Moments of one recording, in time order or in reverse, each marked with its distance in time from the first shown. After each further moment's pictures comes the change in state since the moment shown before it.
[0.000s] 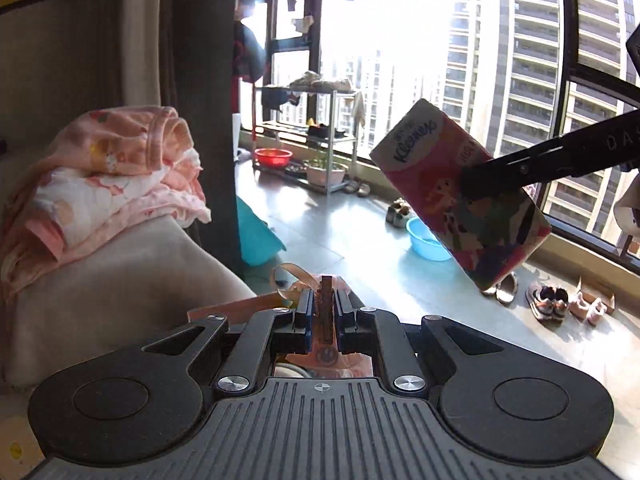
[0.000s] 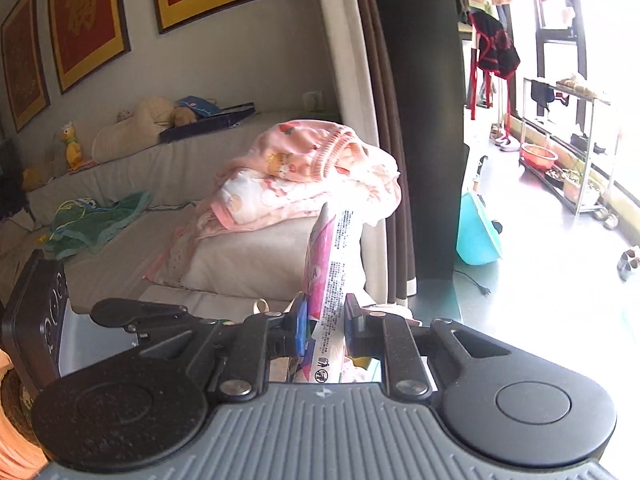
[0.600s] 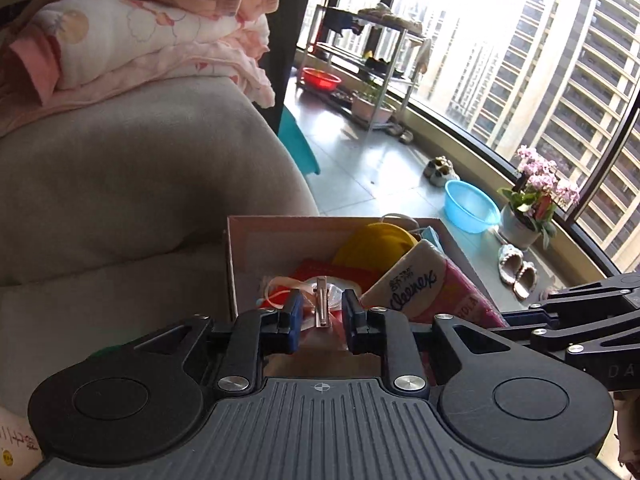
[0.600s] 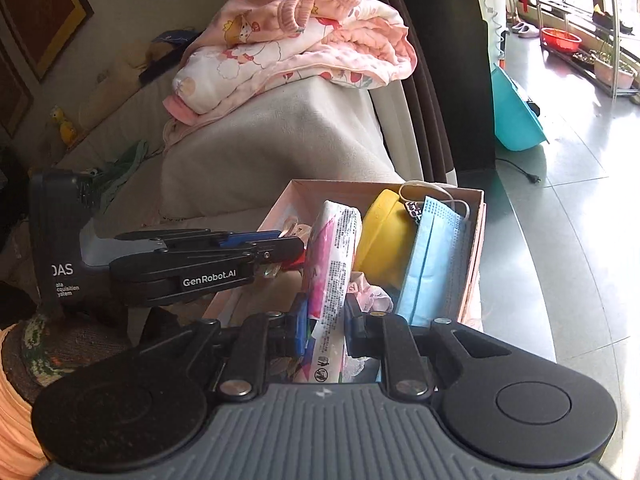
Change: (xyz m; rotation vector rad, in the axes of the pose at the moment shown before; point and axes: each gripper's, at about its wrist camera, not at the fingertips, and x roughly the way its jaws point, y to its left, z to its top) left arm 0.089 0.084 -0.028 -0.222 0.187 0.038; right arm 0.154 -0.023 -0.080 0.167 0.249 0.128
